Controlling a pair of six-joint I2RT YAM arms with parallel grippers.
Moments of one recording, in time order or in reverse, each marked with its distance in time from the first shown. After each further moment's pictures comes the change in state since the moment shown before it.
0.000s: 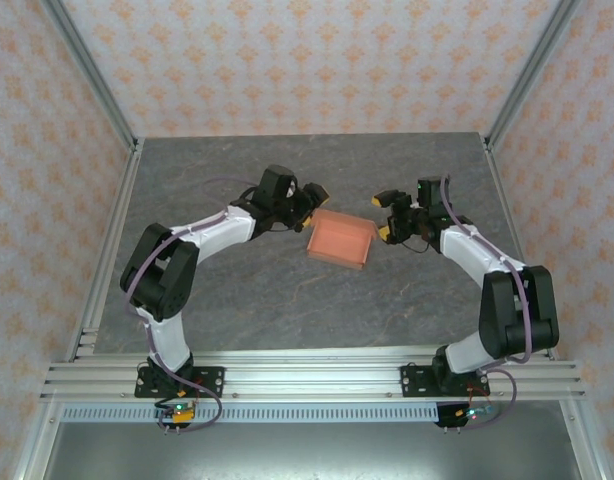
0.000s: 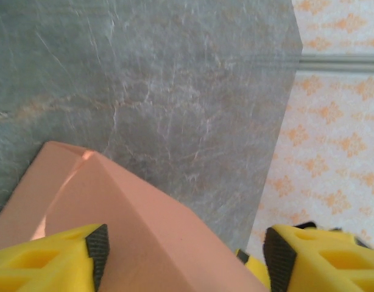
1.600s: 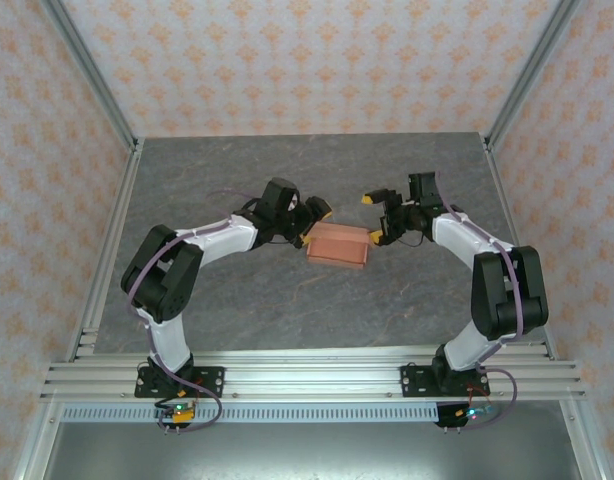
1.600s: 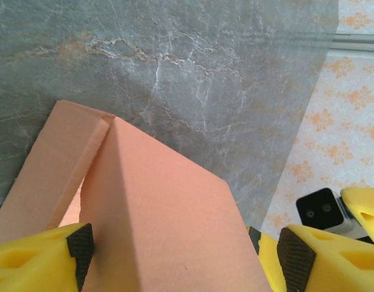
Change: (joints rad) left arm -0.023 -0.011 -0.073 0.000 0.035 -0.019; right arm 0.024 0.118 0.102 -0.098 -0.081 0.043
